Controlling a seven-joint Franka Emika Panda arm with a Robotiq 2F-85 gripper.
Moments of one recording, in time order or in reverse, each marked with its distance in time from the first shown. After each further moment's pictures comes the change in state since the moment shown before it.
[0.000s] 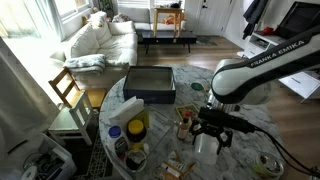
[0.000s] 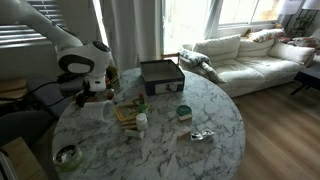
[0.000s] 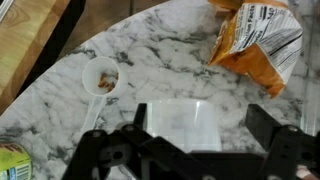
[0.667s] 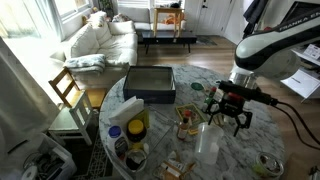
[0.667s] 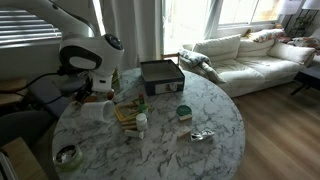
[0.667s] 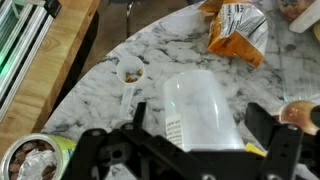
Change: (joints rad) arm -0.107 -0.129 -0.130 0.007 0.034 -0.248 -0.013
